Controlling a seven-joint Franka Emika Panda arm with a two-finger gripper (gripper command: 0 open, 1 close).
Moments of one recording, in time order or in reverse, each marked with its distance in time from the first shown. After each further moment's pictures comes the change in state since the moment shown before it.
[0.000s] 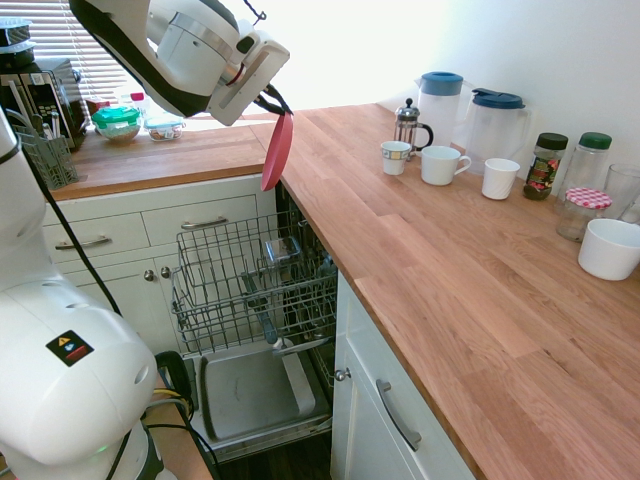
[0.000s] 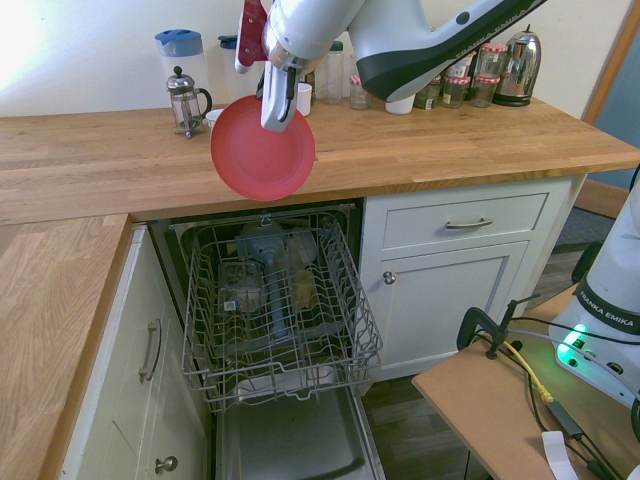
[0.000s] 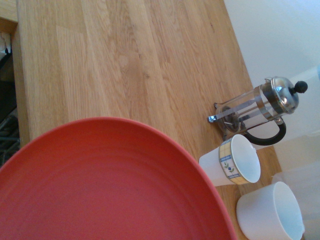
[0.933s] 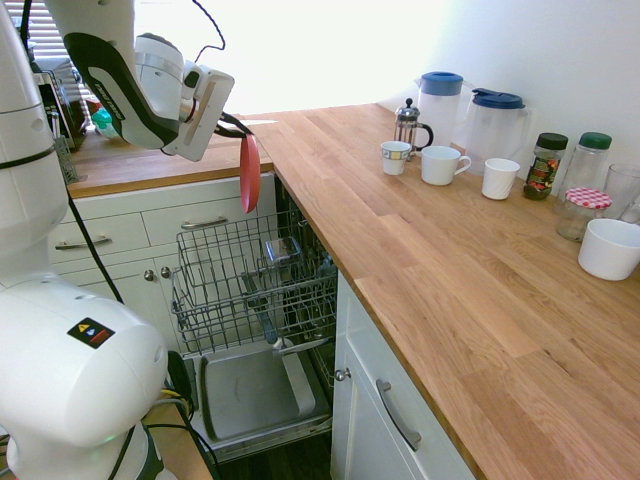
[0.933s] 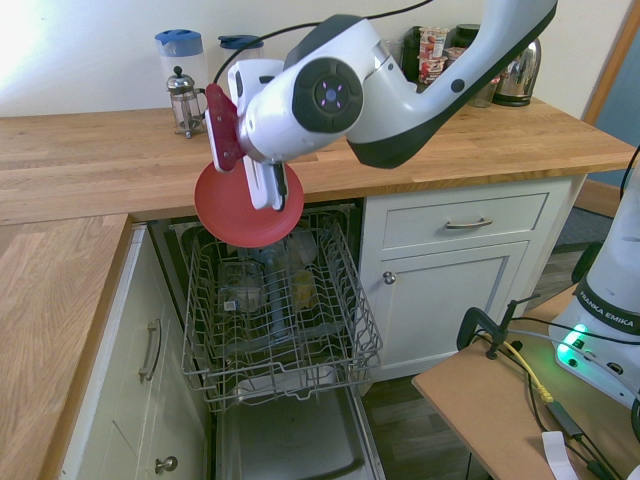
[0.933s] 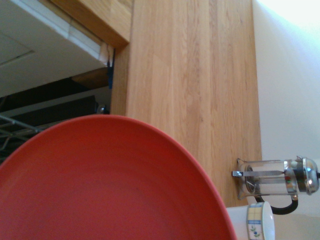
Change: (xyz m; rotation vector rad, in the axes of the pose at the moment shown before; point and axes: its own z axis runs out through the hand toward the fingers) arm -0.093 -0.126 -0.008 -0.053 0.144 -0.338
